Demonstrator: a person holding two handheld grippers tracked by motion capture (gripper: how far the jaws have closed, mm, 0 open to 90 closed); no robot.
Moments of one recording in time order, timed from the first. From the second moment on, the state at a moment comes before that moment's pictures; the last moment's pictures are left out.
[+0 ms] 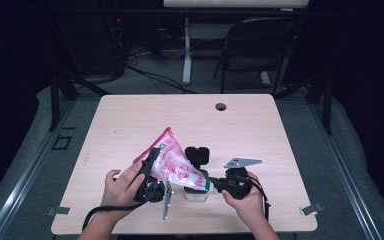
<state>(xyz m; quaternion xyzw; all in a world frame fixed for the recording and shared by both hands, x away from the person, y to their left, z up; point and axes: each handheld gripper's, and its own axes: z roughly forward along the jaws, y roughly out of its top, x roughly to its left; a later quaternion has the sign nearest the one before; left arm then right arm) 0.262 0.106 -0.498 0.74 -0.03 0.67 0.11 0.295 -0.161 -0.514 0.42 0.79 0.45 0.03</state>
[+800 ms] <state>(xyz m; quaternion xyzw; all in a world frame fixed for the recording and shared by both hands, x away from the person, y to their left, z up) 0.260 0.104 -0.498 0.73 -0.04 0.67 0.11 0.295 -0.161 -0.514 0.41 0.79 0.45 0.04</state>
